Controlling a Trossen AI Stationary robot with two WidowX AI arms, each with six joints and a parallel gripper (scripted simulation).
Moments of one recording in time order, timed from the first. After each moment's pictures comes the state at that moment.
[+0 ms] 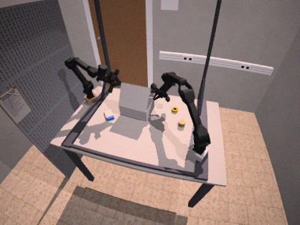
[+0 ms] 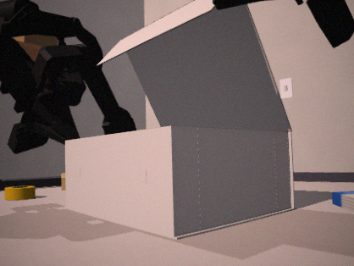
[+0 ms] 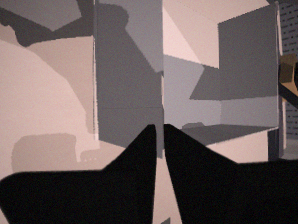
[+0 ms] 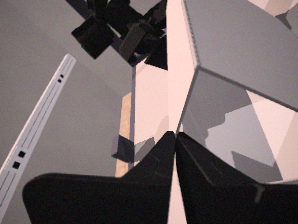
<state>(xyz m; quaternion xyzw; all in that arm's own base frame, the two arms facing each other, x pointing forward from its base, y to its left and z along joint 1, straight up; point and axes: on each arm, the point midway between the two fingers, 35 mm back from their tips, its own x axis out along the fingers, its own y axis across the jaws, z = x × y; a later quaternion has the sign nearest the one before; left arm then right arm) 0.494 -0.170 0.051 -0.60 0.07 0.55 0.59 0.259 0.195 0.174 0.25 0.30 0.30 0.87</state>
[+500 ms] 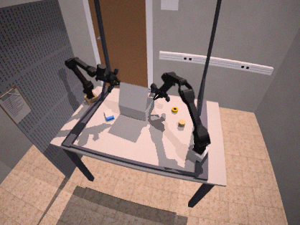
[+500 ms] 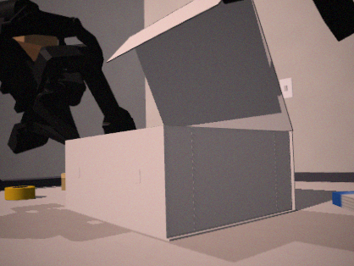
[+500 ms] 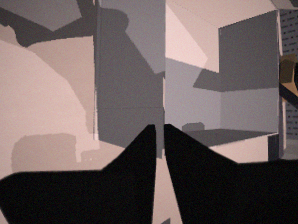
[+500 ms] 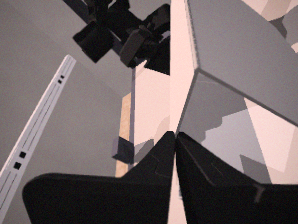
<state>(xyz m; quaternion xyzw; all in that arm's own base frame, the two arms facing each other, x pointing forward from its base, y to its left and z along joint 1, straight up) 0.494 -0.169 0.051 -0.60 0.07 0.55 0.58 0.261 0.187 0.181 0.25 0.30 0.30 0.87</state>
